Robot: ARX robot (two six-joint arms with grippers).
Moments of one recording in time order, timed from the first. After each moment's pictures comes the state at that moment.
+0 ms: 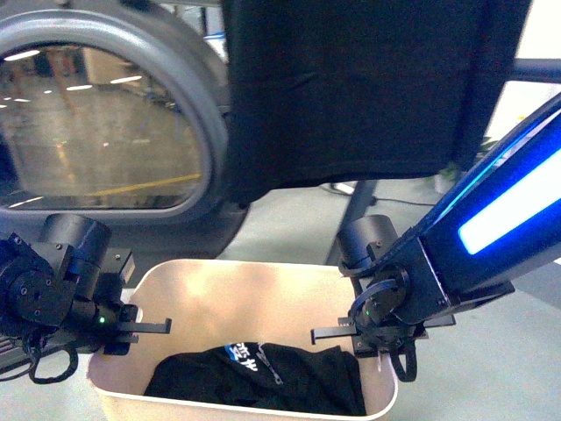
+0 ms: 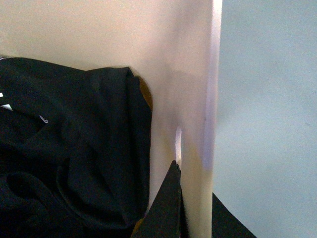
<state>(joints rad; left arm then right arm) -0.05 2.36 1.33 0.25 -0.09 0.01 0.31 2.47 1.58 -0.04 0.32 0.18</state>
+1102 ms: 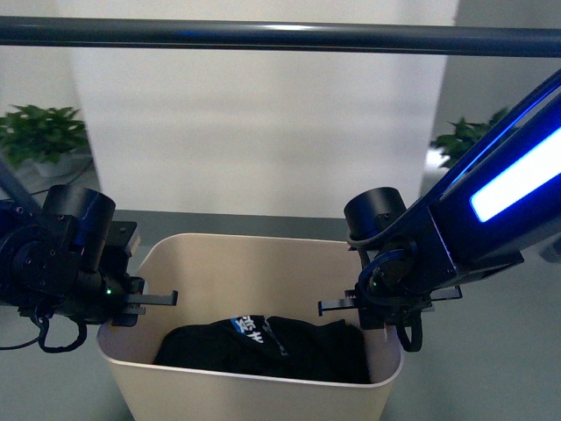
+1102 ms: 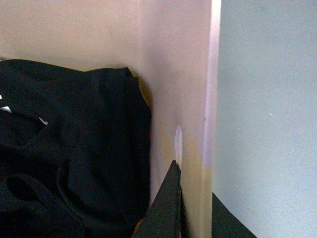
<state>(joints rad) -0.06 2.36 1.33 0.25 -0.08 0.00 0.30 2.47 1.58 -0.04 0.33 0.18</state>
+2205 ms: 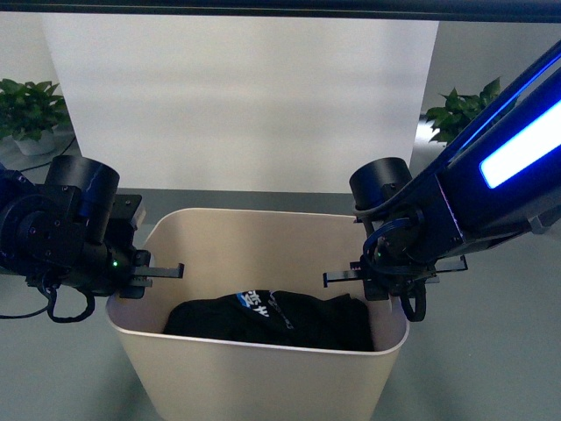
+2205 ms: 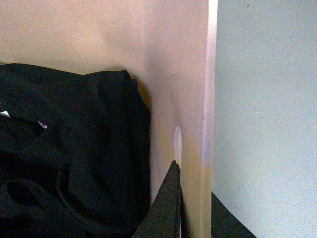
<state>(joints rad) -0.06 2.36 1.33 0.25 -0.08 0.00 0.31 2.47 1.58 -0.04 0.33 0.18</state>
